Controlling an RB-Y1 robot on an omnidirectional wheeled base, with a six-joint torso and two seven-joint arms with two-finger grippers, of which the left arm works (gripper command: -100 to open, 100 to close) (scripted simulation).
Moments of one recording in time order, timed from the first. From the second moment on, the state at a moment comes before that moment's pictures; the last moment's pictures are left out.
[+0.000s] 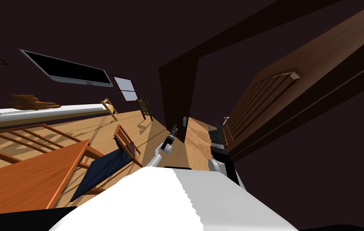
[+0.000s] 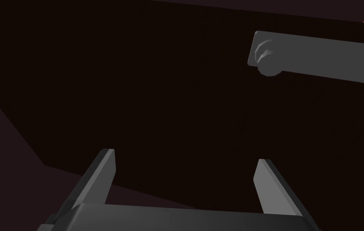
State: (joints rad) arm -0.14 0.07 -0.32 -1.25 0.19 -0.46 -0.05
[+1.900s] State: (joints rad) arm -0.37 -0.02 -0.44 -0.86 0.27 -0.41 -0.10
